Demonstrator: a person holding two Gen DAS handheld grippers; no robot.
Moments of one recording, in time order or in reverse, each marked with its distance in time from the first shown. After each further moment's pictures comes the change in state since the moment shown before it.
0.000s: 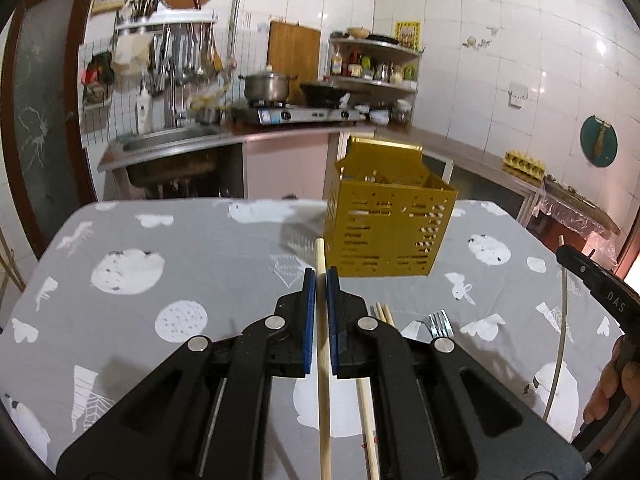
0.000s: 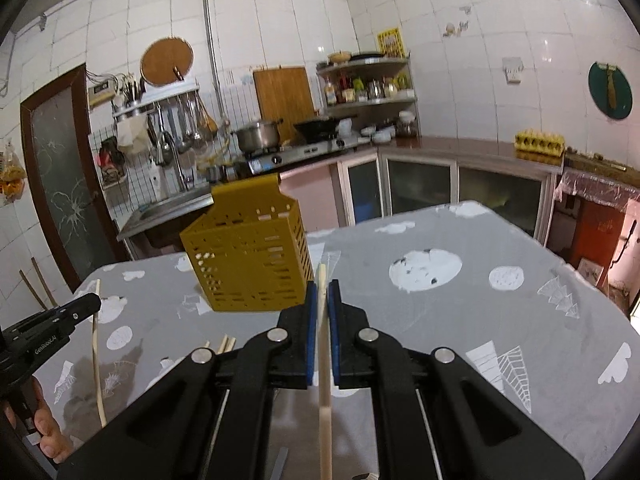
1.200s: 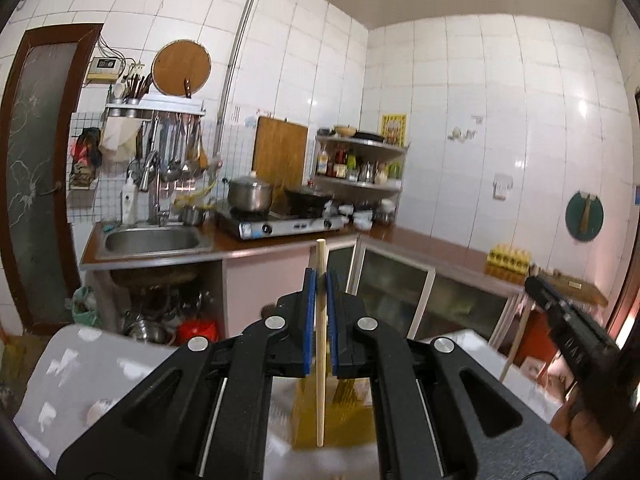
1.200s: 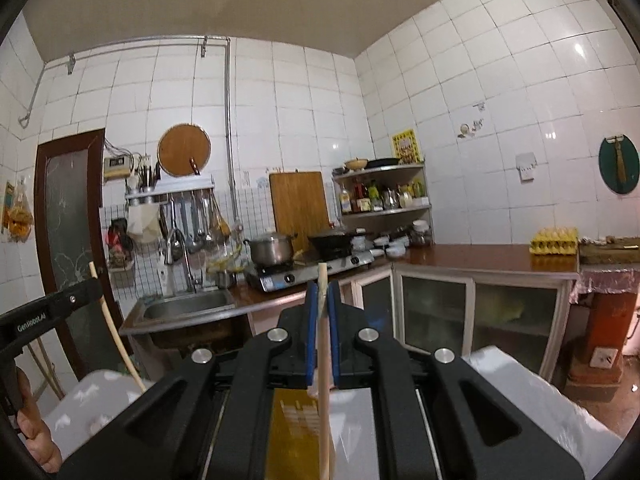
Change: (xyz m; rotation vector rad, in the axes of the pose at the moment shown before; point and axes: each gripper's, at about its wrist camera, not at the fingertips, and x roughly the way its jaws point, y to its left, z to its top) left arm -0.013 -0.026 0.182 -0.037 -0.323 -0.069; right arm 0.014 0.041 0.166 -0.038 -0.351 0.044
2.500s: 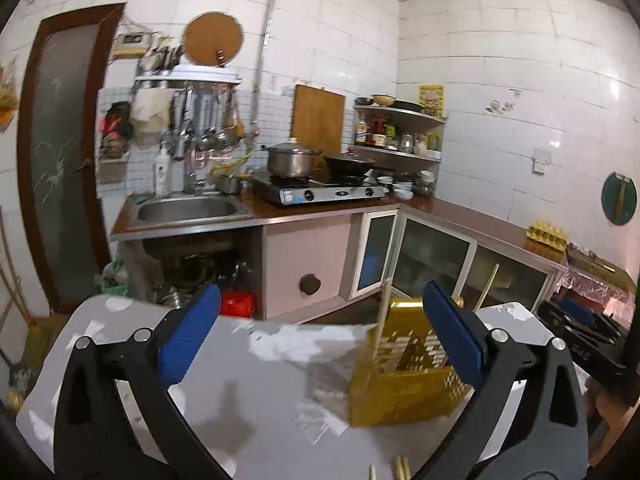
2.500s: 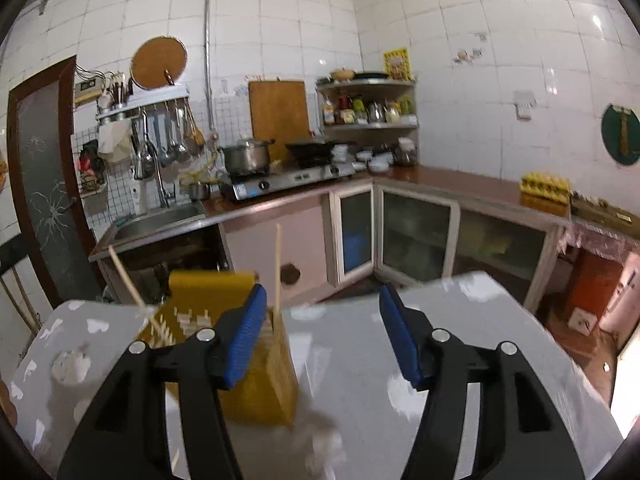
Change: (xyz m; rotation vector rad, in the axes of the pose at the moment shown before) left arm 0.013 0.058 -0.056 -0.003 0.113 0.142; right arm 0.052 -0.028 -0.088 -0.038 0.357 -0.088
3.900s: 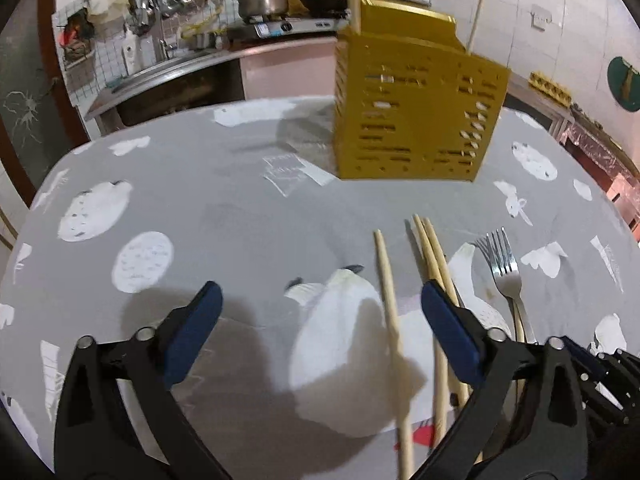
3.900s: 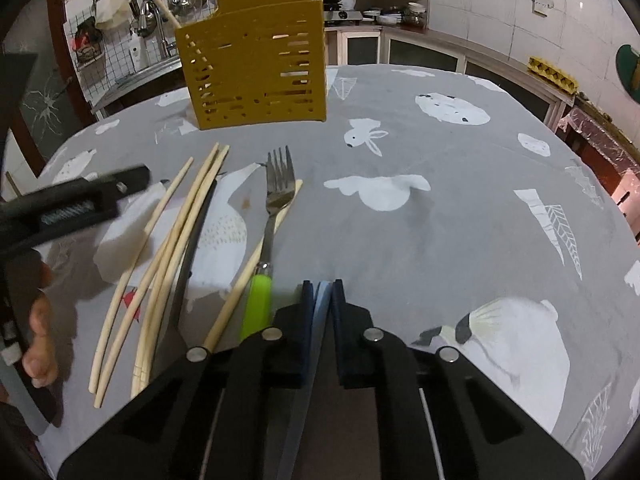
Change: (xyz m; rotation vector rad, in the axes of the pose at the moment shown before) left arm 0.034 -0.030 -0.186 0.134 0.546 -0.006; right arm -0.053 0.040 -0.201 -0.042 0.491 -0.021
